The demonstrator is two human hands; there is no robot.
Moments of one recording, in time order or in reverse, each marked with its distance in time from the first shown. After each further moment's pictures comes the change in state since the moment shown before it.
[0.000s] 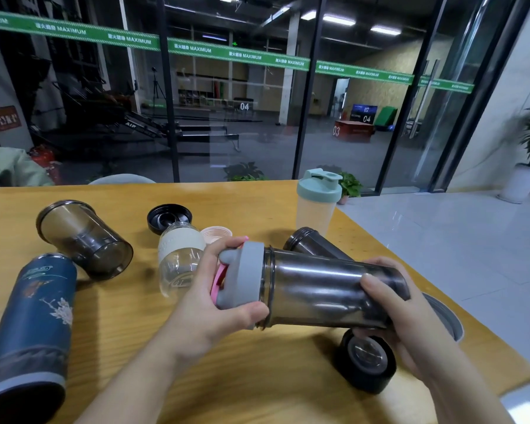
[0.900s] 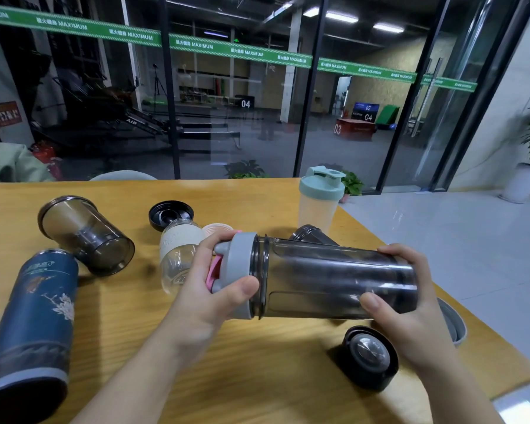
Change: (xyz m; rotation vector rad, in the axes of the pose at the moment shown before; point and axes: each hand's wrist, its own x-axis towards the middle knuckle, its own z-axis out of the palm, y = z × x) left_hand 0.003 0.001 -0.001 -0.159 0.048 -0.058; right_hand 0.000 0.008 -0.001 -0.332 0.083 -0.462
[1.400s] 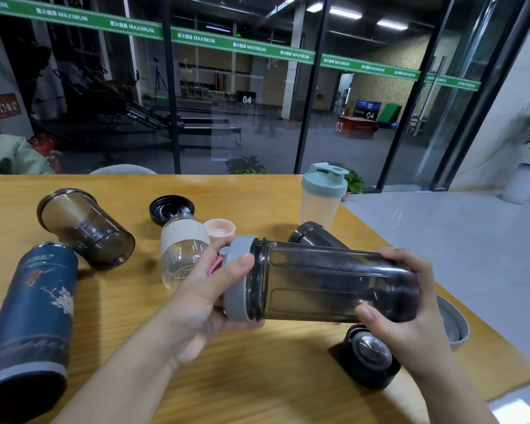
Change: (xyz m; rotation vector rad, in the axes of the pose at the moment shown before) left_hand 0.002 0.003 -0.003 -0.172 0.031 -0.306; right_hand -0.003 0.009 0.002 0.007 -0.039 -0.148
